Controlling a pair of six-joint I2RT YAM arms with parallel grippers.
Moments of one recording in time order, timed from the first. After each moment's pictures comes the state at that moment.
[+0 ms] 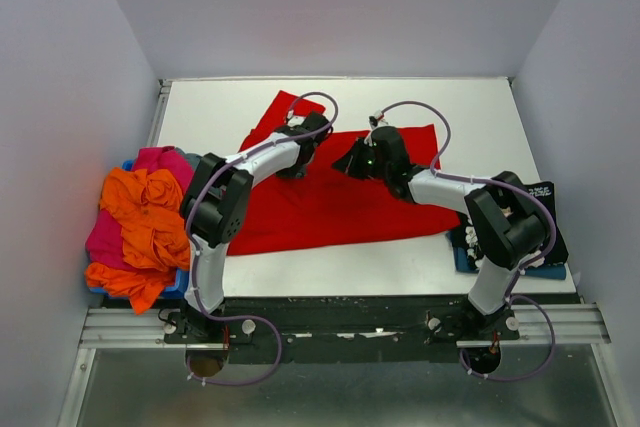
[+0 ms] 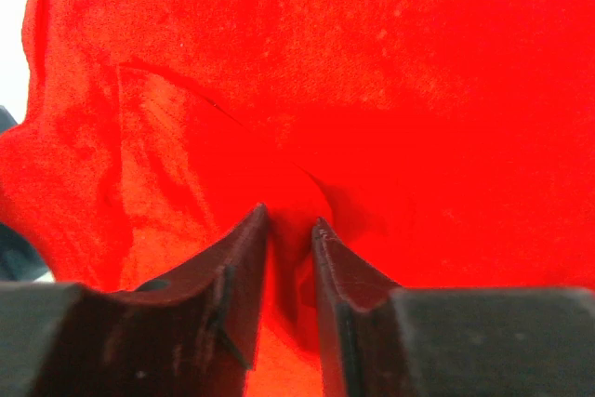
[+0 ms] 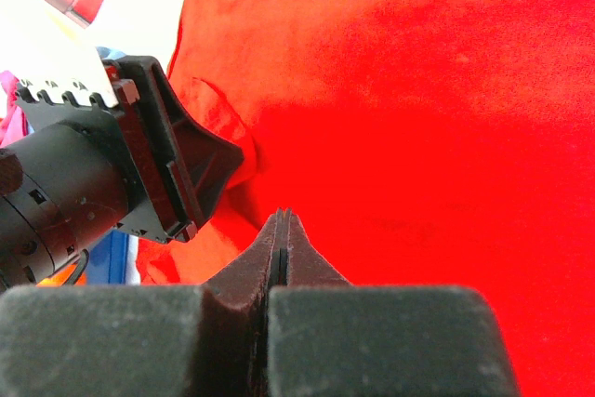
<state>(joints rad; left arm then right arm) -0.55 2.03 1.52 -0.72 -0.51 -0.48 0.57 1.79 1.00 0.34 -0.16 0.77</state>
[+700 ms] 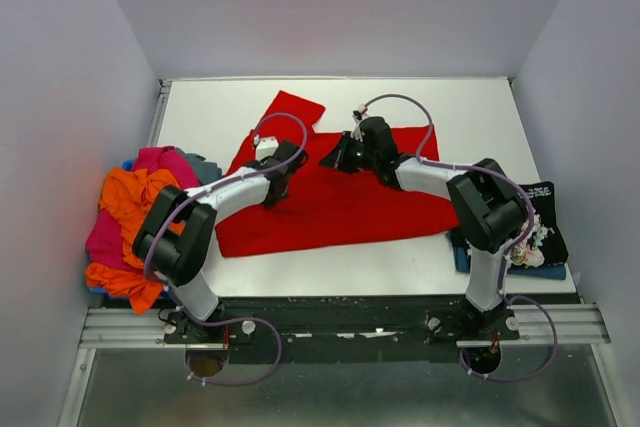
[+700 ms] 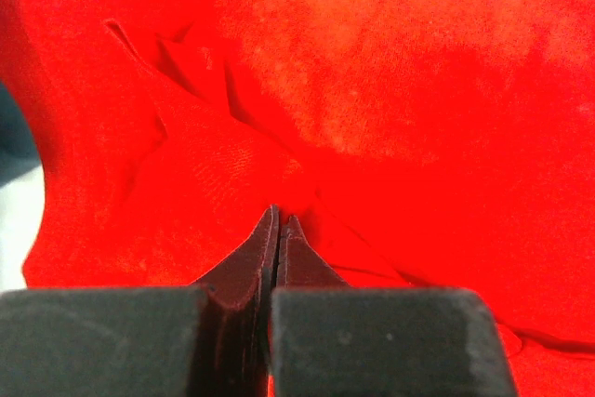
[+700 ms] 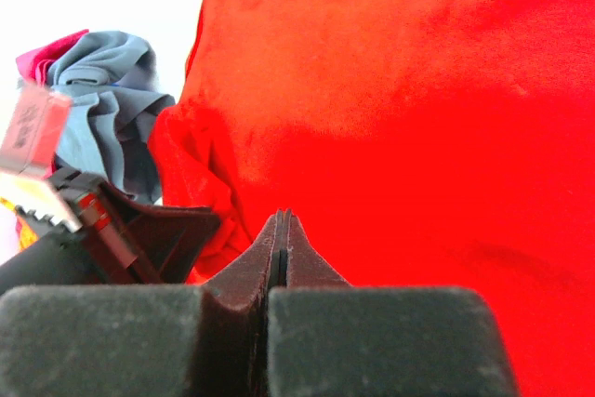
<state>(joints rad) -0.54 1.67 1.02 -0.50 -0.51 -0.69 0.57 1.94 1.17 0.29 -0.31 0.77</state>
